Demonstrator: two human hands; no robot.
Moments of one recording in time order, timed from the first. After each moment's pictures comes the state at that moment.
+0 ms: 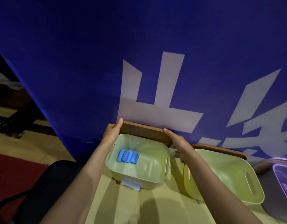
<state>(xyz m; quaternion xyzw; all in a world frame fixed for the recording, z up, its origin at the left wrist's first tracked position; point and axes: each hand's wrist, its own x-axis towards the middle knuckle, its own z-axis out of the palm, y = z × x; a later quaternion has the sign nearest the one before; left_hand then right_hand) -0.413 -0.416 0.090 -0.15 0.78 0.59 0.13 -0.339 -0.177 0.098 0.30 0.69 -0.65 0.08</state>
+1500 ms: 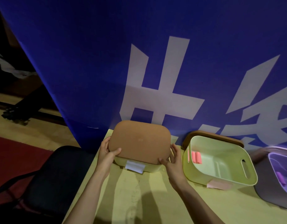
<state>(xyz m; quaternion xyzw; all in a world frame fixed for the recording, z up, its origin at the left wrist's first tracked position) -0.288 -0.458 0.018 -0.14 0.63 0.76 0.09 -0.218 -0.231 0.033 0.21 0.64 -0.74 -0.05</state>
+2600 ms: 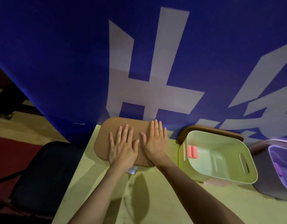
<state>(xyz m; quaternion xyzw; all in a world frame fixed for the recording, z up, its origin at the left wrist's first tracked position) -0.310 -0.366 0.014 0.12 0.99 0.12 -0.01 -0.307 -0.238 0.021 0.09 0.99 -0.14 -0.03</state>
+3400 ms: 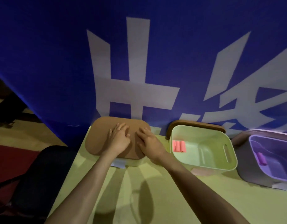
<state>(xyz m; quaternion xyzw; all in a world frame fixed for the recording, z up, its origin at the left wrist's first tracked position) -0.325 -0.344 0.046 0.08 0.95 0.27 0.13 -0.269 -0.201 0.051 -0.04 0.96 -0.26 0.08</state>
